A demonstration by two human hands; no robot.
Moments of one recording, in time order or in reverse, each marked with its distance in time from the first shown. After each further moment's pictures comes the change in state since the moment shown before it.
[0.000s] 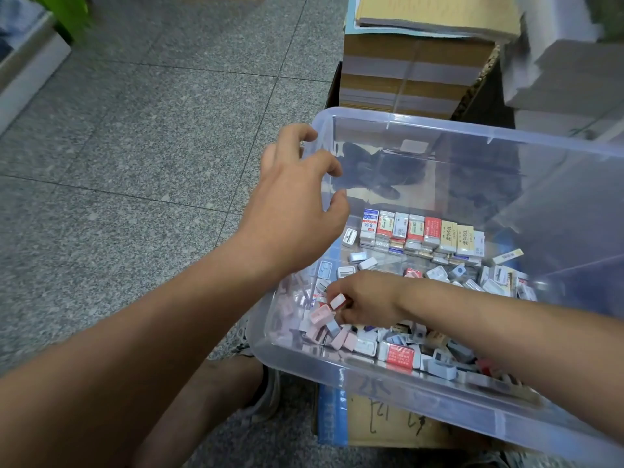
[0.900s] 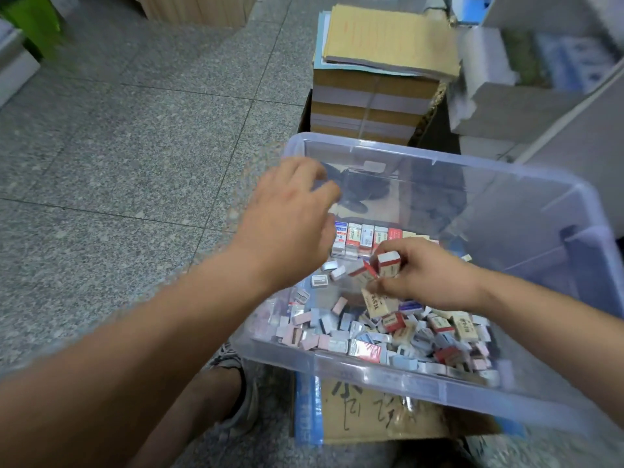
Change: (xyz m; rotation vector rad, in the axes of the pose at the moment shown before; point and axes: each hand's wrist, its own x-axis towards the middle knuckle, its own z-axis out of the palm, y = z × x) left_hand -0.005 0.017 -0.003 0.286 -0.075 0.324; right_hand -0.117 0.008 -0.040 0.411 0.509 0.060
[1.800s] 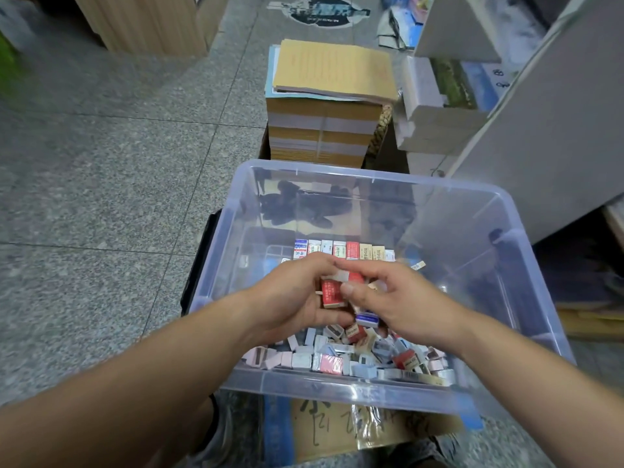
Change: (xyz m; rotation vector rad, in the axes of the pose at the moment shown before) left_hand 0.000 0.070 0.029 -1.758 -0.687 -0.759; right_hand -0.053 -0.008 0.000 0.287 0.122 -0.003
